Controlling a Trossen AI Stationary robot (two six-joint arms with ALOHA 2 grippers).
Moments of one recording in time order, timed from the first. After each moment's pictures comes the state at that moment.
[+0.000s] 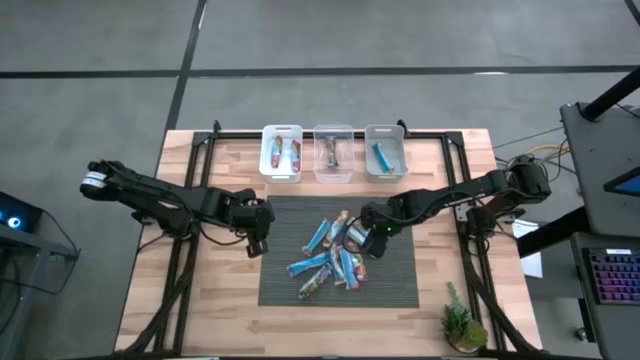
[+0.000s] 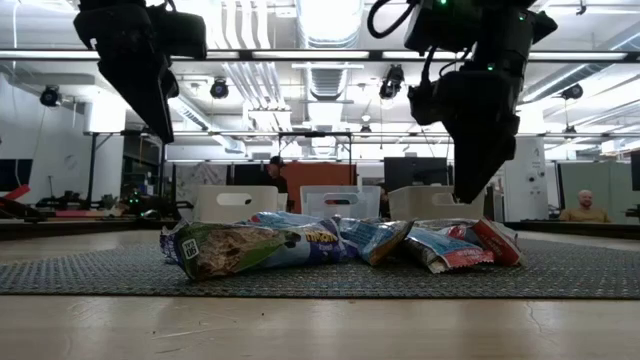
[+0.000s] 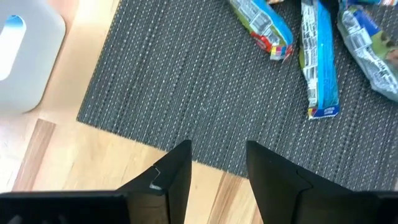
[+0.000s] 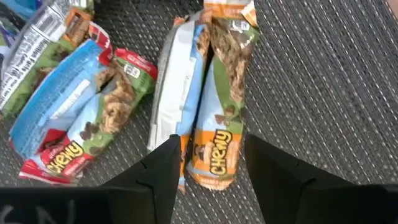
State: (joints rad) left arm -0.18 1.22 0.93 -0.84 -0.20 -0.46; right arm 0.08 1.55 0.94 -0.65 0.03 0.67
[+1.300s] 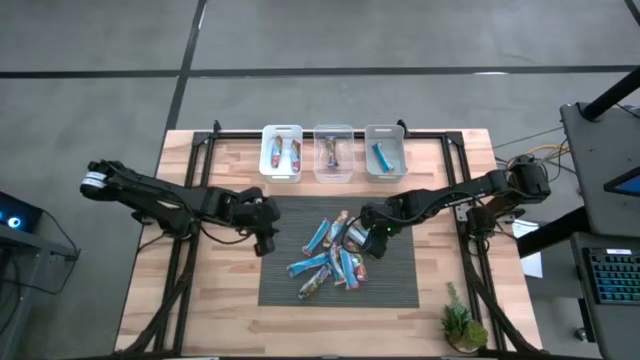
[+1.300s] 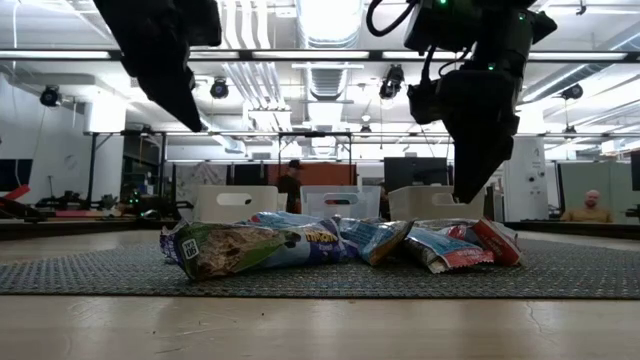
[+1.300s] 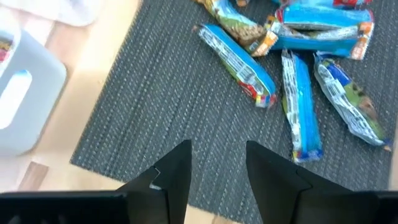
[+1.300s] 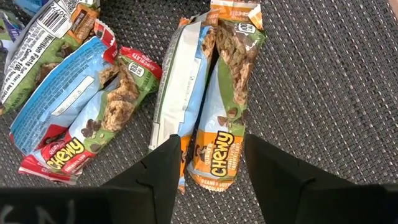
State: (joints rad) left arm -0.17 1.22 0.92 -0.69 -0.23 -0.43; right arm 0.08 1.55 0.94 -0.64 0.03 0.64
